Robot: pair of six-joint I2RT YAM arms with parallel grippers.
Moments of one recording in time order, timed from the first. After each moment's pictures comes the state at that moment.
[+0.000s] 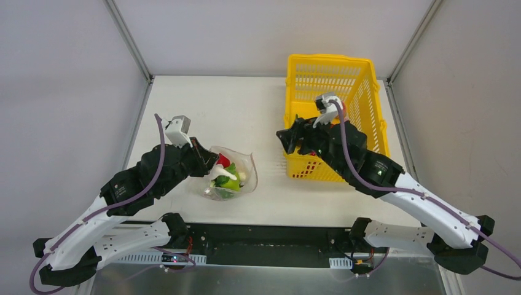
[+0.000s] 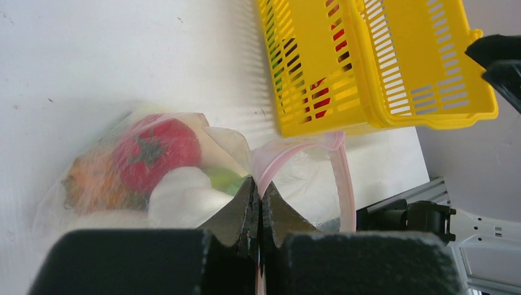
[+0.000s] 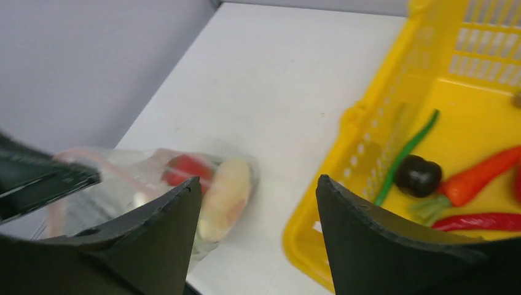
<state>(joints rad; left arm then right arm) -0.95 0.67 1.08 -0.81 -0.43 -0.73 1.05 1.00 1.20 -0.40 0.36 0.40</state>
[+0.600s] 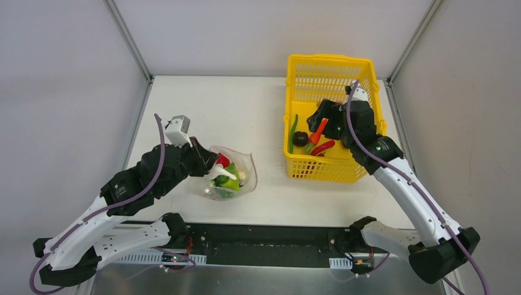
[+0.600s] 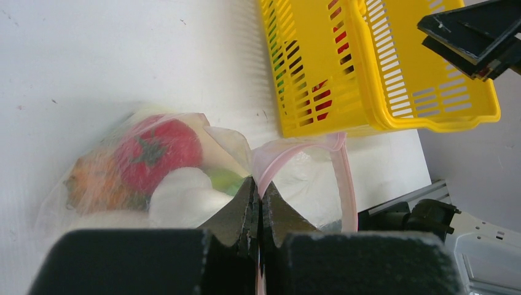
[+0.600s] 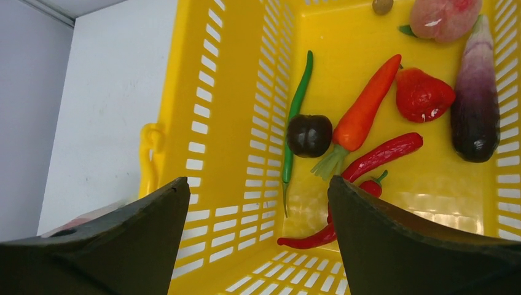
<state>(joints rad) -0.95 0.67 1.08 -0.81 -0.44 -0.73 0.52 1.04 1.12 -0.52 0.21 0.55</state>
